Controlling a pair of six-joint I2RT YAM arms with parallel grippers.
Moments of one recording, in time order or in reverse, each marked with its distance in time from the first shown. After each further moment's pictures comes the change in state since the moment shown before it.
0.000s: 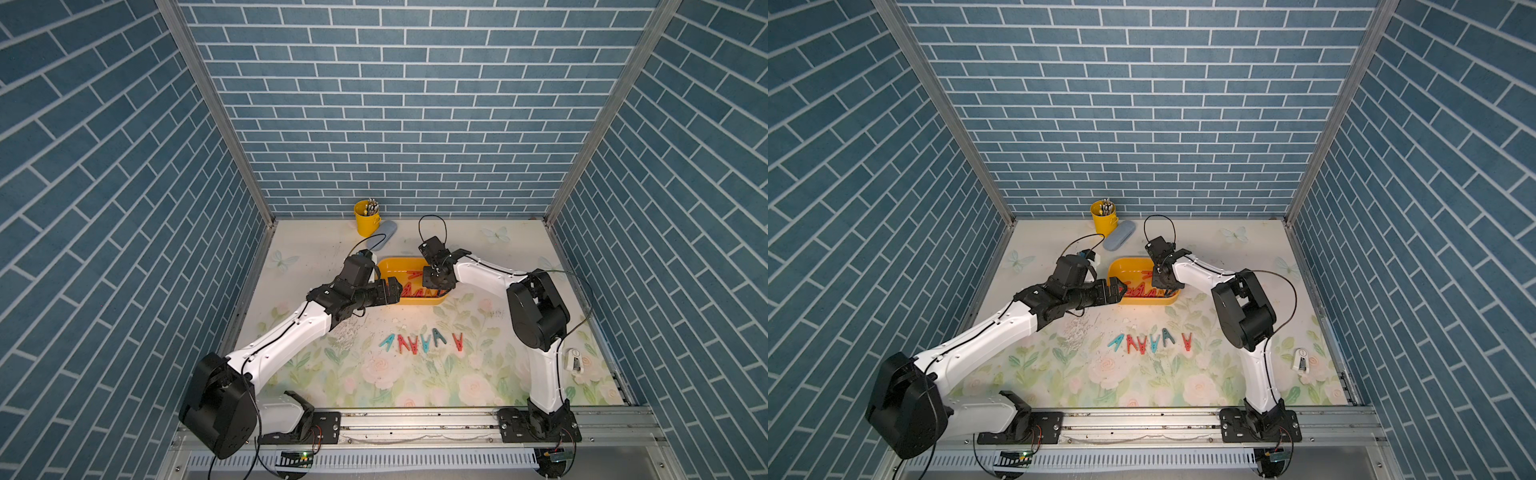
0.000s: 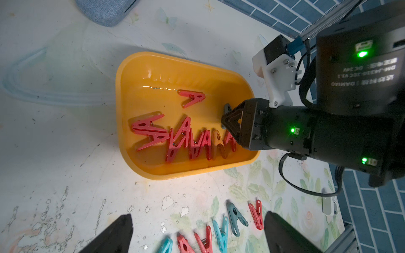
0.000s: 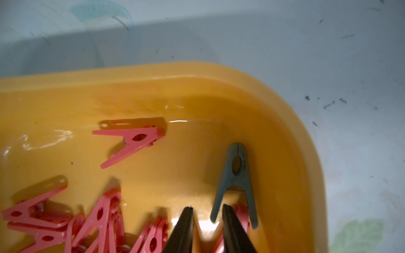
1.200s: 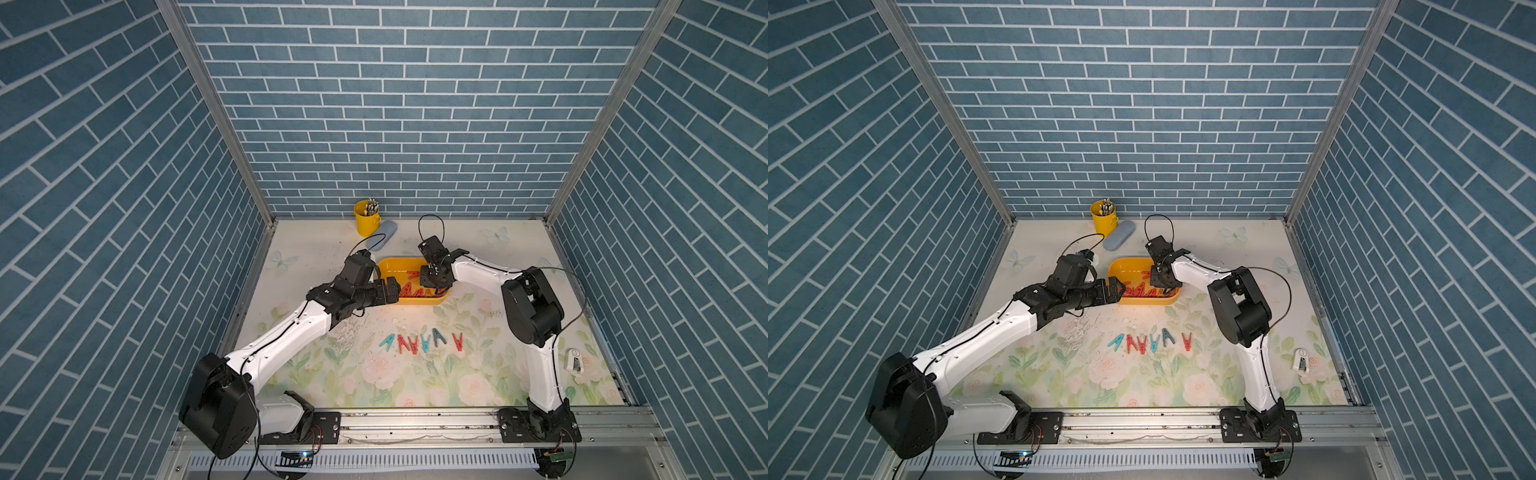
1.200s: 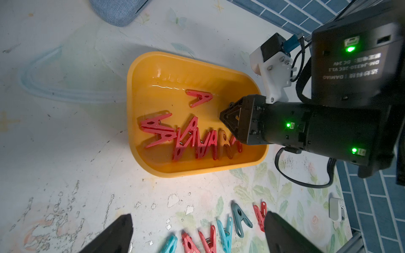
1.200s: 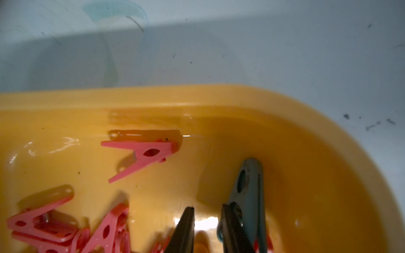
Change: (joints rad) left arm -0.005 0.000 0.015 -0.042 -0.037 -0.014; right arm -0.014 0.054 0.026 0.053 -0.060 -0.042
